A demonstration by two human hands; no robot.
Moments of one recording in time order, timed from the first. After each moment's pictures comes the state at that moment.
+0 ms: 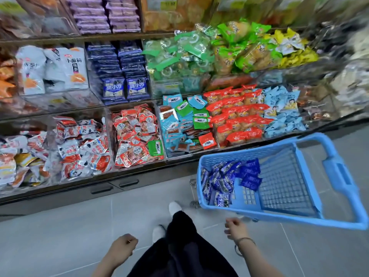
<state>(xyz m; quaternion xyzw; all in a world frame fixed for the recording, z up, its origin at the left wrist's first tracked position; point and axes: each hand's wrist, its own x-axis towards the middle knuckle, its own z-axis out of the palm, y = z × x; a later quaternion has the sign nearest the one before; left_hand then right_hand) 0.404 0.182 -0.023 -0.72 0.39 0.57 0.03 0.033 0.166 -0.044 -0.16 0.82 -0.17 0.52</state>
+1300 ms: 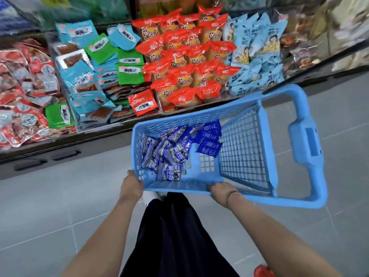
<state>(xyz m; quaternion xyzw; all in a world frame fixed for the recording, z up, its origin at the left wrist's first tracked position) 0.127 0.066 -0.118 -0.78 0.42 0.46 0.07 -0.155 0.097 -0.092 -0.69 0.52 0.41 0.30</state>
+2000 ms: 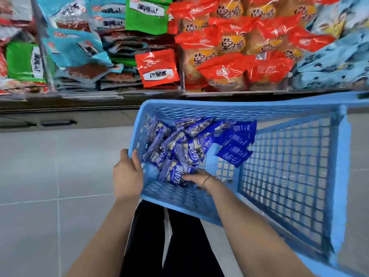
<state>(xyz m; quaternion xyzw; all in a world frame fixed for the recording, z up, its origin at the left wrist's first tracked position) 0.109 0.059 -0.197 -0.86 0.38 0.28 -0.19 -0.099 0.030 -0.261 -0.33 0.67 0.18 0.64</state>
